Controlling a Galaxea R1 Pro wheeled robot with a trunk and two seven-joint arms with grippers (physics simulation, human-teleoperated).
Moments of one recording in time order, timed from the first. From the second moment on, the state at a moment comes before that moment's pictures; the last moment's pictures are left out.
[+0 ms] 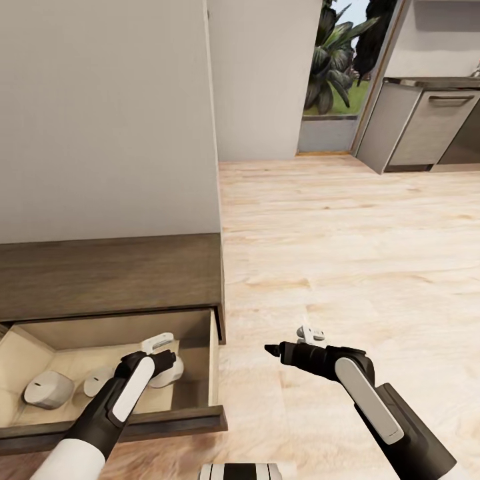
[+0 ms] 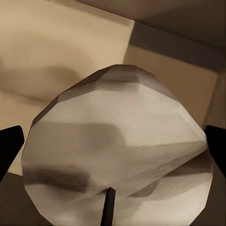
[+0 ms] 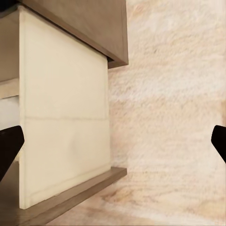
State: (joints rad) left arm -0.52 0.06 -0.16 -1.04 0.68 0.63 0.54; right arm -0.44 -0.20 0.38 -1.49 -1.00 0.81 -0.33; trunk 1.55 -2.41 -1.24
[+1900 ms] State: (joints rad) left arm -0.52 0.05 -0.16 -1.03 0.61 0.61 0.54; right arm -0.43 -0.26 0.38 -1.50 -1.00 0.81 -0.12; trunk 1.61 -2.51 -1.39
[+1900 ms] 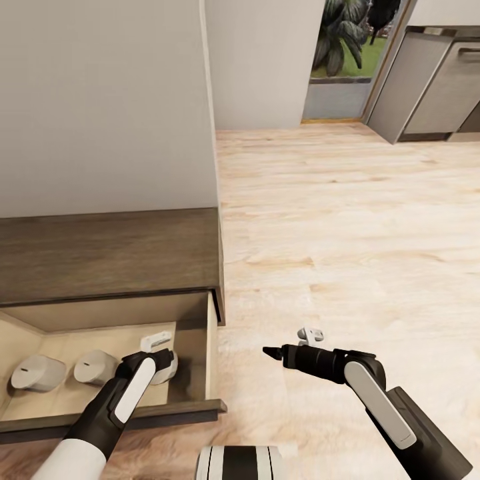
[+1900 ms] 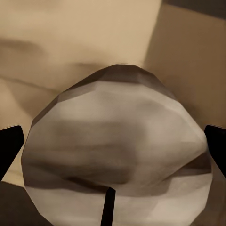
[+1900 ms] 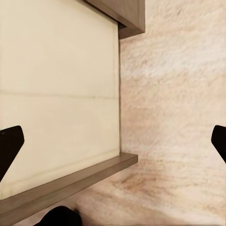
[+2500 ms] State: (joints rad) left arm -0.52 0.06 -0.15 -1.07 0.61 0.61 0.55; right arm -0.43 -0.26 0.38 -1.50 -1.00 0.81 -0.12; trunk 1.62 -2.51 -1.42
